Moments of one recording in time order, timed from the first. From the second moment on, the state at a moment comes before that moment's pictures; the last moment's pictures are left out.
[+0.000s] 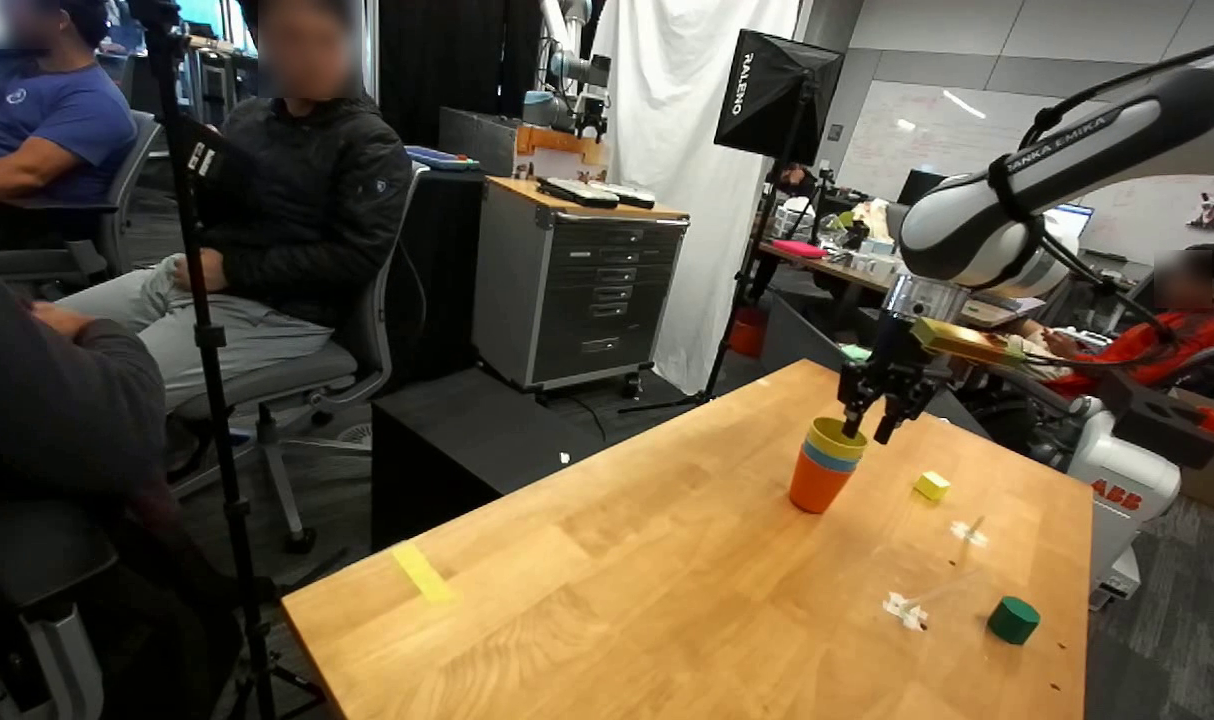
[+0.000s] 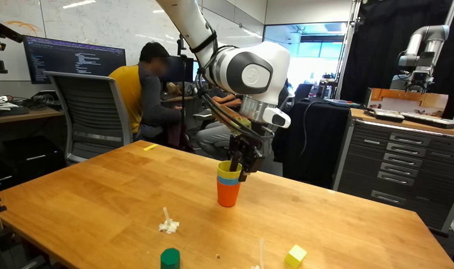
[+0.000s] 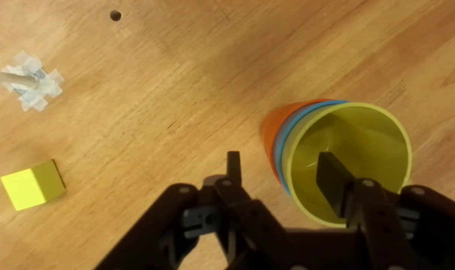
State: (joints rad) arm -0.21 0.76 -0.11 -1.57 0.21 2.21 0.03
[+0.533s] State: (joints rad) arm -0.21 0.67 -0.11 -1.62 0.19 2.23 -0.04
